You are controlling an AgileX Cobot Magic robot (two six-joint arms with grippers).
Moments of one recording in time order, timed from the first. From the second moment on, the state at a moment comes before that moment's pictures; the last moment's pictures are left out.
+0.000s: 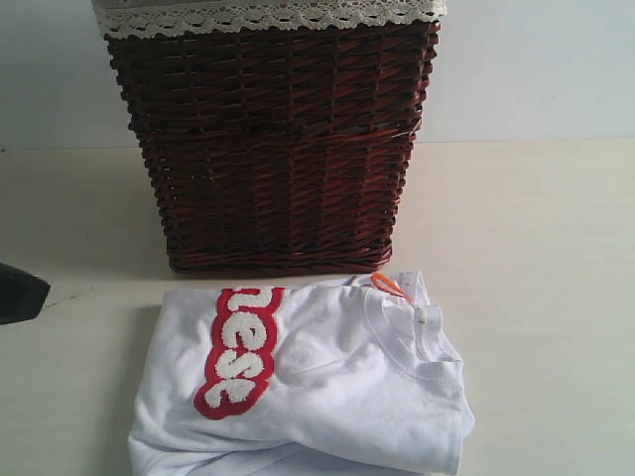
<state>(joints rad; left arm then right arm) -0.54 0.87 -0.76 -0.24 0.84 0.18 0.39 0.76 -0.75 -0.44 0.79 0.34</state>
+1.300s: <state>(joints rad) -0.17 0.35 -0.11 -0.37 -0.04 0.30 0.39 0.74 -0.75 -0.44 0.79 0.34</state>
